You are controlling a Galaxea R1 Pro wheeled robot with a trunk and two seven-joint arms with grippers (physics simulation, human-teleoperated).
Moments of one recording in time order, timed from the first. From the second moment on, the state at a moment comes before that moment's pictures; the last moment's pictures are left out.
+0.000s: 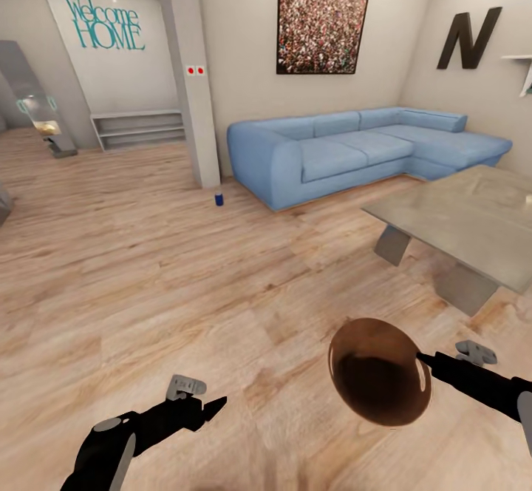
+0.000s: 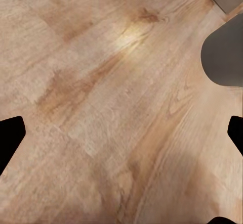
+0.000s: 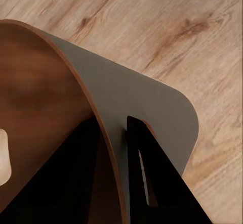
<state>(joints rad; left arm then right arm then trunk) -0.14 -0.02 0.10 -1.39 -0.05 0.57 -0.68 -0.25 -0.20 -0.50 -1.57 -0.22 1.01 0.51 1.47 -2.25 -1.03</state>
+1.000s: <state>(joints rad) -0.14 -0.02 0.10 -1.39 -0.05 0.57 -0.69 -0.25 -0.20 -0.50 -1.57 -0.22 1.01 0.51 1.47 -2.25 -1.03</state>
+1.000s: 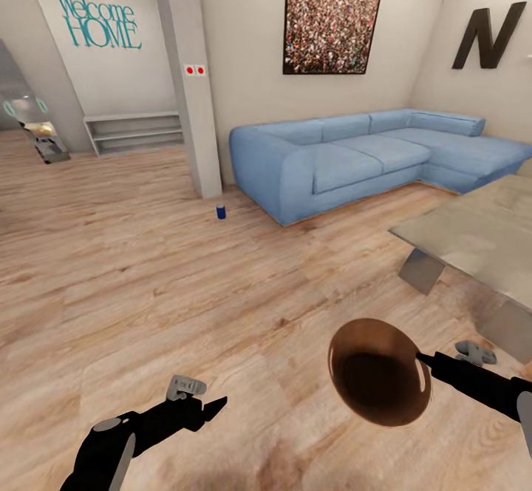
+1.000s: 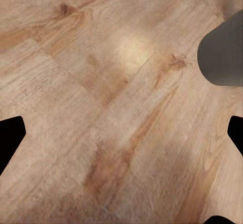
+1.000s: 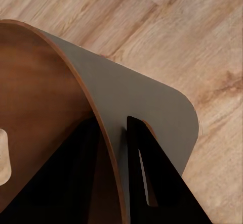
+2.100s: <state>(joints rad) -0.14 -0.02 0.10 -1.39 -0.05 0.57 -0.74 -0.25 -0.20 -0.50 -1.57 -0.22 1.01 0.51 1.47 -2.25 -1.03</state>
